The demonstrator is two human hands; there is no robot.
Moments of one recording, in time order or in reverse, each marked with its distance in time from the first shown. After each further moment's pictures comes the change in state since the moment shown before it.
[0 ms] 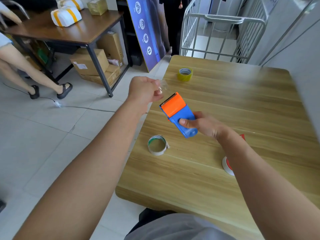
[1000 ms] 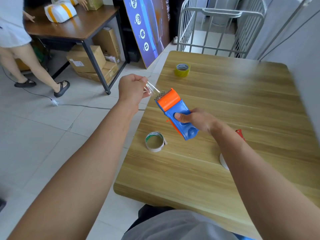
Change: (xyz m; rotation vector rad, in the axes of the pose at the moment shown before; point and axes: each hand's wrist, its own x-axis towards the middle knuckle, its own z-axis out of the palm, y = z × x) left_hand 0.018 -0.020 -0.009 0.002 0.169 0.012; right_hand 0.001 -0.004 -0.001 -0.063 0.089 0.198
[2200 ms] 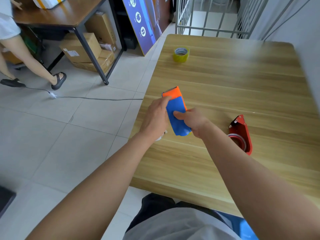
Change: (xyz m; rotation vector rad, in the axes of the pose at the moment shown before) left_hand -0.050 -0.108 0.029 0.777 -0.367 0.585; right_hand 0.013 0.029 0.046 0.378 0.155 0.193
